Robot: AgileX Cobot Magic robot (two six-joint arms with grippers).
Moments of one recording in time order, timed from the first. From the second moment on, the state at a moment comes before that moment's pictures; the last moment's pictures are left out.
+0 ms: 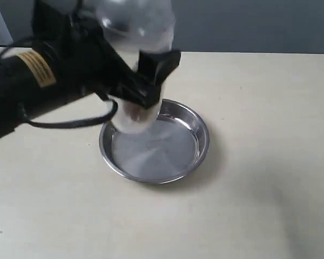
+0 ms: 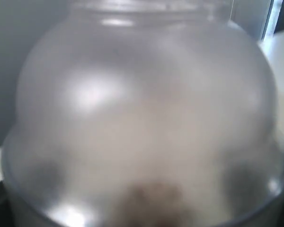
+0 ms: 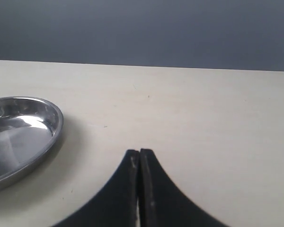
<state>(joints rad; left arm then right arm) -0.66 1.28 -0.70 -0.09 -0.33 0.06 0.14 0.00 0.00 0.07 0.31 -0.03</state>
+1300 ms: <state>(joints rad) -0.71 1.29 -0.70 -0.03 -0.36 0.00 0.14 0.00 0.00 0.07 0.31 -0.02</state>
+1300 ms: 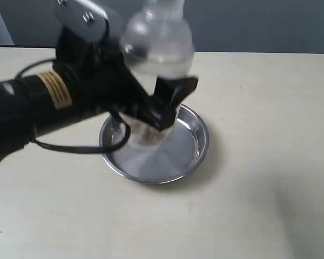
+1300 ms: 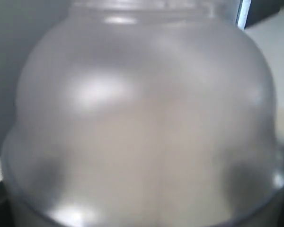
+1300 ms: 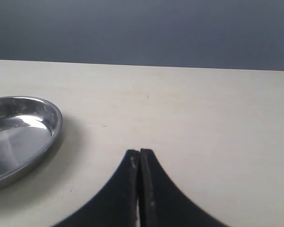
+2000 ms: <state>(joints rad) -0.72 1.26 -0.76 -0.09 -0.29 0.09 0.14 0.00 0.00 0.06 0.31 -0.02</state>
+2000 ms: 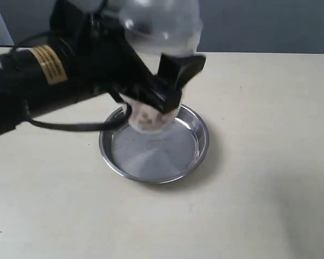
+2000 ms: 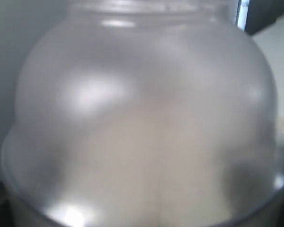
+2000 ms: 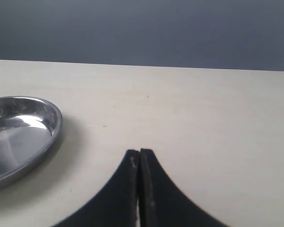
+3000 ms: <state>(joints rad) -0.74 1.30 -0.78 -0.27 -0.29 0.27 0.14 0.00 0.00 0.06 0.31 -0.03</state>
